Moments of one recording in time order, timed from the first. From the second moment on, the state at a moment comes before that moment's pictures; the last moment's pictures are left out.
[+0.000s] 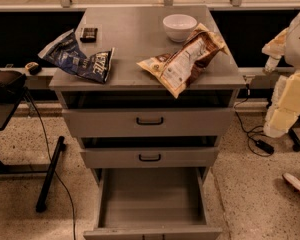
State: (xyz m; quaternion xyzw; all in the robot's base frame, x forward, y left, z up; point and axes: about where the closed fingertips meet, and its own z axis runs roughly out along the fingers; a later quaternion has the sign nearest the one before) arm 0.438 -0.217 0.976 -0.60 0.78 -0.03 0.16
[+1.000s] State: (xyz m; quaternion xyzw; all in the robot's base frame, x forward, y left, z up) arm 0.547 -0.138 0.967 -0.59 0.77 -0.02 0.23
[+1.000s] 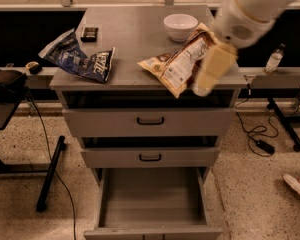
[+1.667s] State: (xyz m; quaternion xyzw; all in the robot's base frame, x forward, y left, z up) arm 0.668 0.027 0.957 -0.64 0.72 0.06 0.26
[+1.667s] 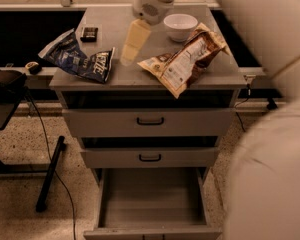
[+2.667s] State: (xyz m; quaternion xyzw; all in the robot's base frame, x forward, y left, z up) arm 0.732 0.159 0.873 -0.66 0.71 0.07 0.23
